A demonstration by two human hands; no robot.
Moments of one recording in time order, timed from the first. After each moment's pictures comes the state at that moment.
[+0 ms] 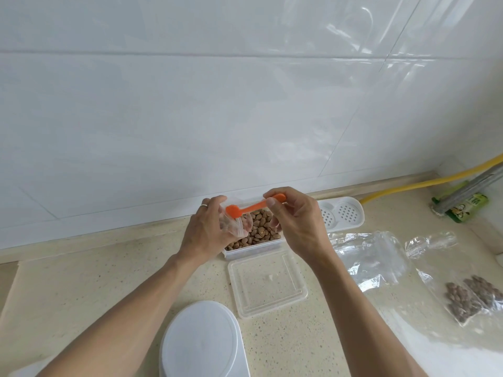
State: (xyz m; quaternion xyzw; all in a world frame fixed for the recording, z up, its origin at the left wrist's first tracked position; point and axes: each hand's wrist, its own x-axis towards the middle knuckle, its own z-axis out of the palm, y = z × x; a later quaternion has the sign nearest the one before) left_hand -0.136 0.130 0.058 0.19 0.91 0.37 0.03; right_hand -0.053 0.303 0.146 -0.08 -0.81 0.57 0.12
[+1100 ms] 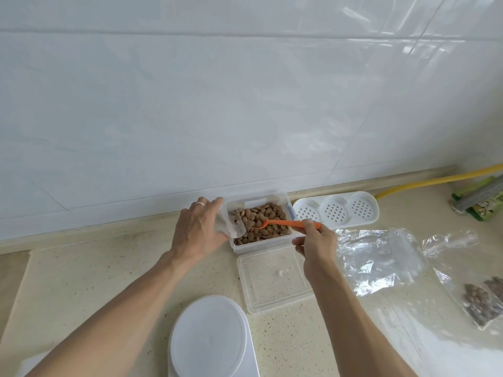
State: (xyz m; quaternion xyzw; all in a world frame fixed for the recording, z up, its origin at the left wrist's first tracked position) left_hand -0.140 0.101 0.046 0.22 0.96 0.17 -0.04; right_hand -0.057 0.313 0.058 -0.45 -0.58 0.67 0.13
